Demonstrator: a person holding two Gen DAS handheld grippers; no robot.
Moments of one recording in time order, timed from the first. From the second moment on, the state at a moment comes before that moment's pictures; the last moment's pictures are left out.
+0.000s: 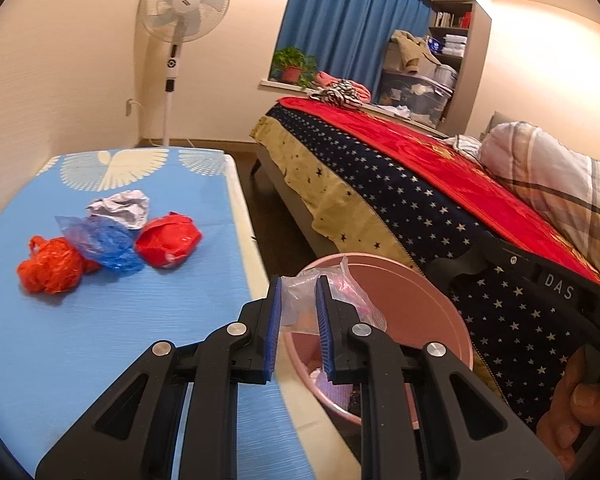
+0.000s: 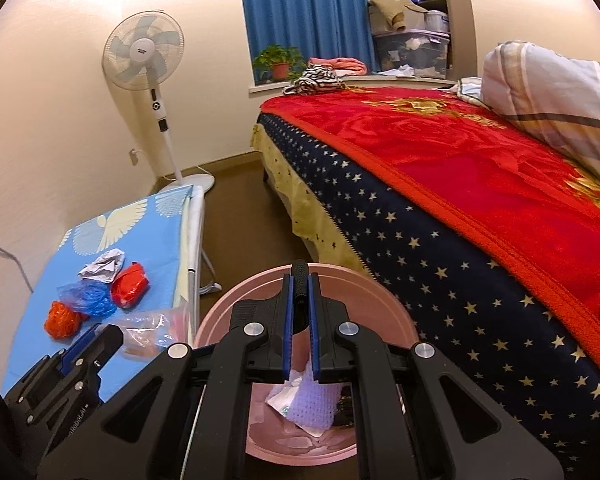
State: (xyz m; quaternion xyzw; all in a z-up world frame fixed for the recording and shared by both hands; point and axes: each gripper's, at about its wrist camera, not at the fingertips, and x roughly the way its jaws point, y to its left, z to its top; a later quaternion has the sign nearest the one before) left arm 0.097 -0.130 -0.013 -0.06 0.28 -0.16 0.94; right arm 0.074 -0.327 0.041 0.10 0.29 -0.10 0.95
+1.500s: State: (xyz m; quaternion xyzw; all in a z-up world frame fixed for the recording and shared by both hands) left arm 0.099 -0.151 -0.019 -0.07 0.30 -0.19 0.93; right arm 0.067 -0.337 0.046 0.10 0.29 -0.13 0.94
